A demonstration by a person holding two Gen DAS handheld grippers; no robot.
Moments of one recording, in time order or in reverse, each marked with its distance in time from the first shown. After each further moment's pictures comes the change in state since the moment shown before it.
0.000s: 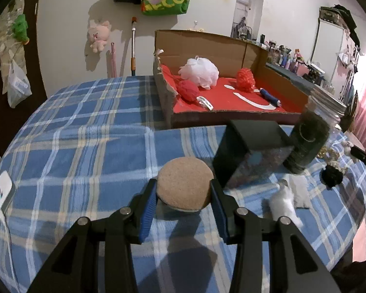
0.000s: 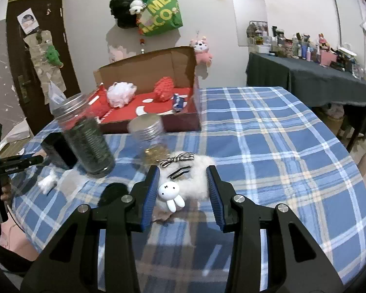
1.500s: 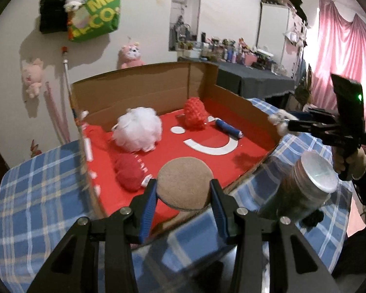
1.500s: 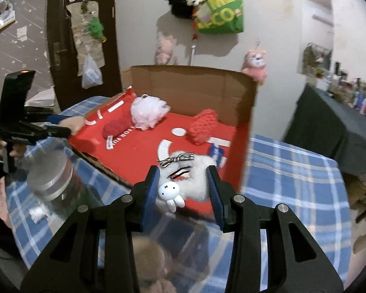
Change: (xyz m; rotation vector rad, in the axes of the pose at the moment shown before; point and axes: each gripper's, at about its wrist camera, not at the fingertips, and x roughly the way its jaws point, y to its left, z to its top) left arm 0.049 -0.050 0.131 0.276 -0.013 -0.264; right arm 0.096 0.024 0.121 -0.298 0.034 0.189
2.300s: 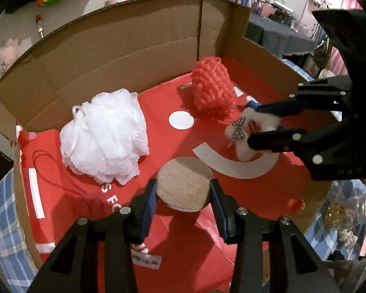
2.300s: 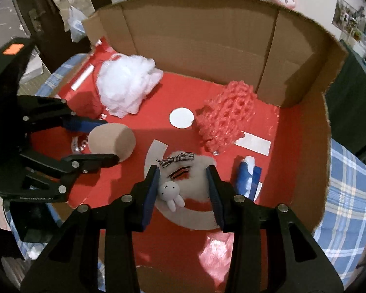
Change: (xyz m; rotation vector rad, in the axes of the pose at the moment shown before) left arm 0.146 0.007 0.065 0.007 0.353 0.049; right arm 0.173 -0.010 0.073 0.033 0.458 0.107
